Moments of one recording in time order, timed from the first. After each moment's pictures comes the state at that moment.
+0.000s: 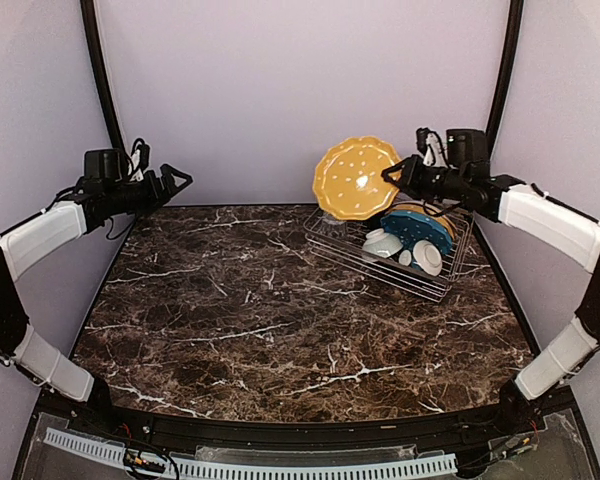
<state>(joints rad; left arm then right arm) -0.07 1.43 1.16 -0.13 0.50 -0.50 0.38 1.49 1.31 -0.14 -0.32 0.60</state>
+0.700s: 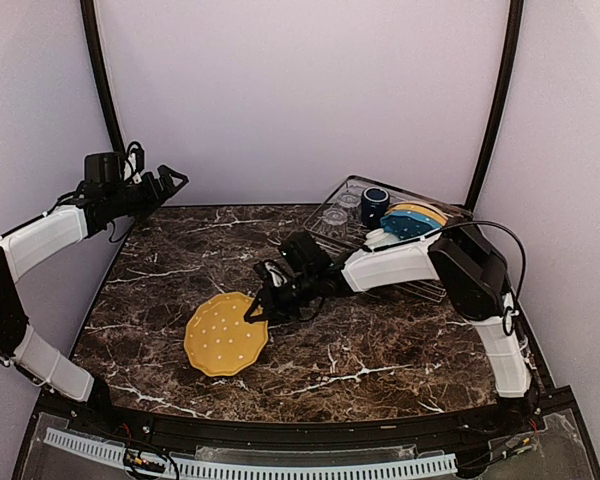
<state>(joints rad) -0.07 1.43 1.12 -0.08 0.38 -0.55 0.93 2.23 1.54 -0.07 -0.64 0.77</state>
